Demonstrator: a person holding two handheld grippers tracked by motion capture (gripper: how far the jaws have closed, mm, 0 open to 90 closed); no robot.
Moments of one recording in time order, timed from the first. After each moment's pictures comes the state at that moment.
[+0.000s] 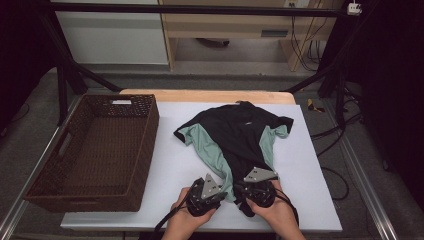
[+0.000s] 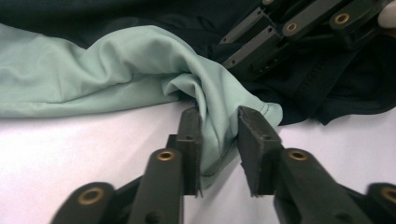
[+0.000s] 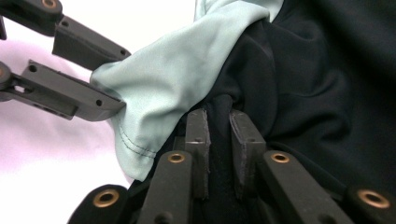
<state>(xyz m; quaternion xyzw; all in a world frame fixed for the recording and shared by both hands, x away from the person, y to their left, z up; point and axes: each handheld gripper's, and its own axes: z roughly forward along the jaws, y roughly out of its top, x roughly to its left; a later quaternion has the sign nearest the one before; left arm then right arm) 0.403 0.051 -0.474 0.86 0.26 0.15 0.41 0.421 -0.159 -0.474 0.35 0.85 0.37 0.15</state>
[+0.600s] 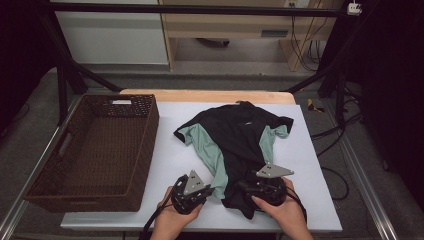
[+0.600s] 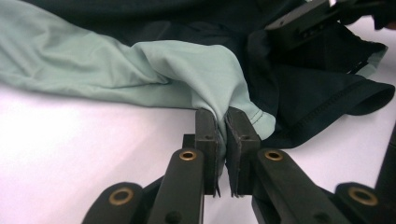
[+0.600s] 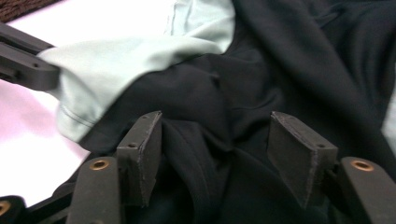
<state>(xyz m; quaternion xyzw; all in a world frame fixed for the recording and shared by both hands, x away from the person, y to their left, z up) 0.399 0.089 -0.452 0.84 0.30 0.13 0.43 0.419 -0.182 -0.455 0.38 0.81 0.41 0.18</state>
